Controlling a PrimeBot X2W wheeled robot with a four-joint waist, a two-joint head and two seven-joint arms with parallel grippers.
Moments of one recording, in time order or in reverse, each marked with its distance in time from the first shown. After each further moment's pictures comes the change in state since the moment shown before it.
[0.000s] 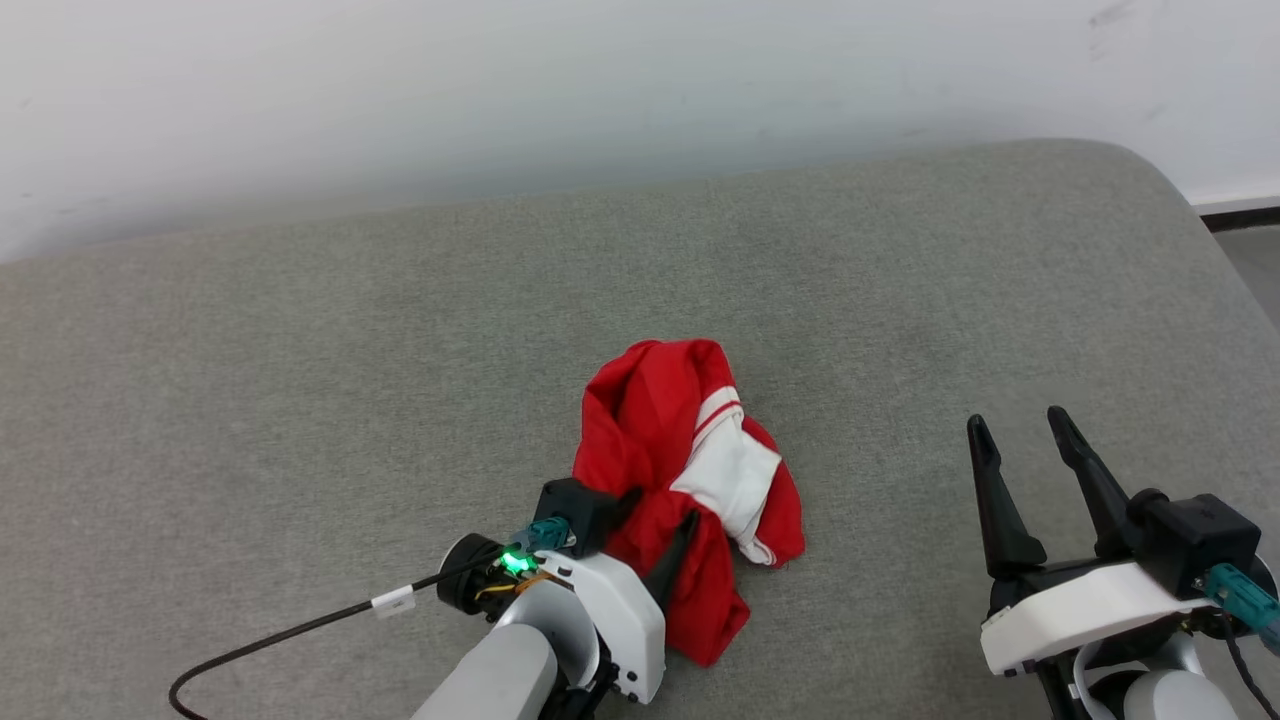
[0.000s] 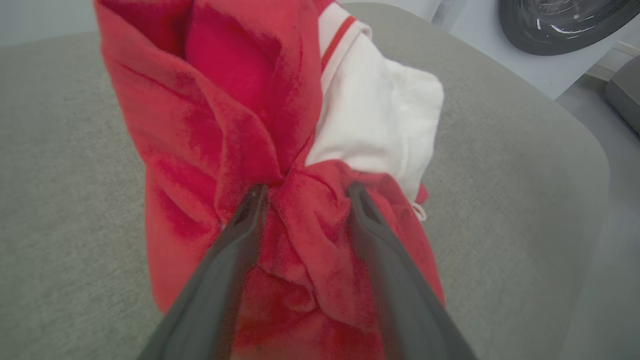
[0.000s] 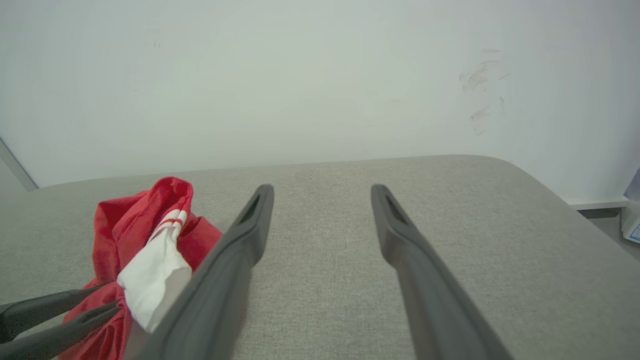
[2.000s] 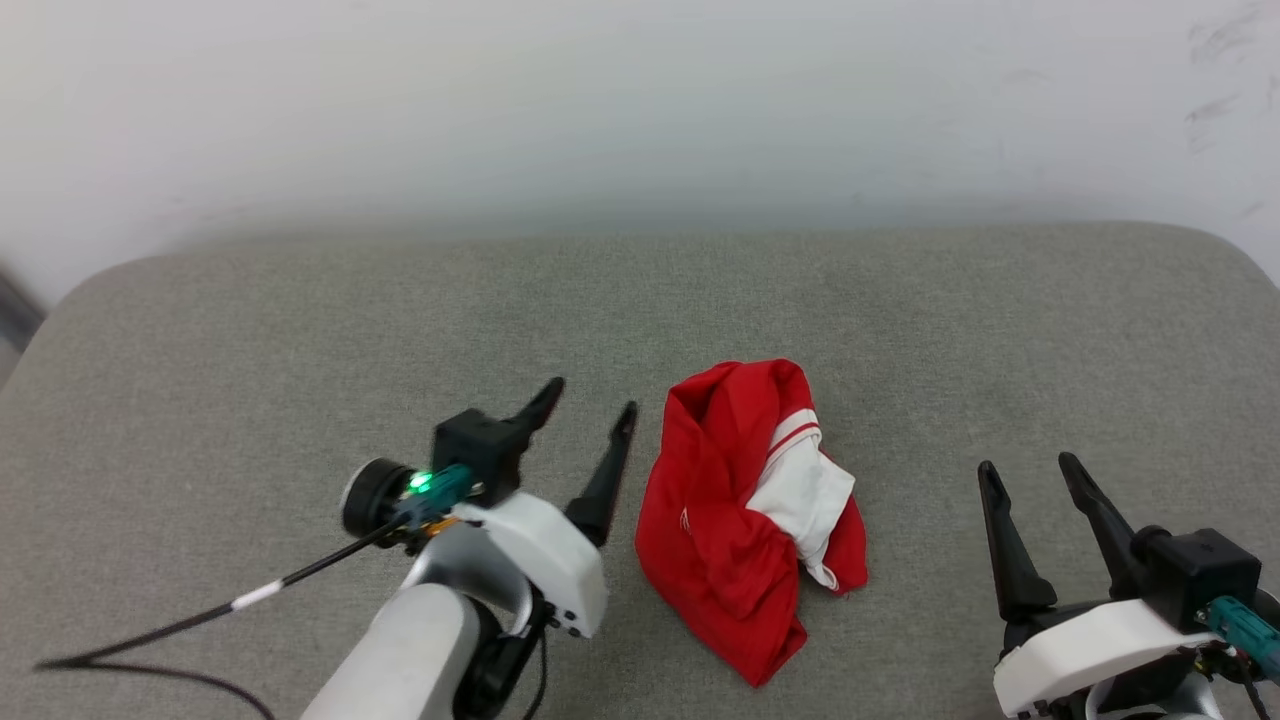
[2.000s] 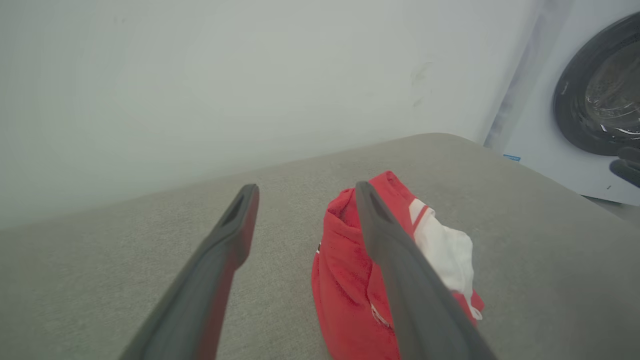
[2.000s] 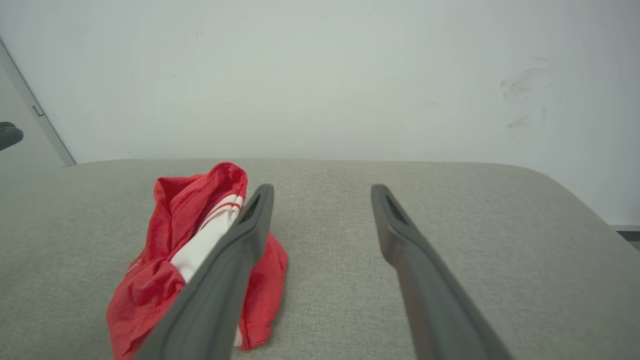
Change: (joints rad) left arm 0.088 0.176 0.089 -0.484 -0.012 0.128 0.035; right arm 0.088 0.000 -0.027 -0.053 -0.036 0.000 0.063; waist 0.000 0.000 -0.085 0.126
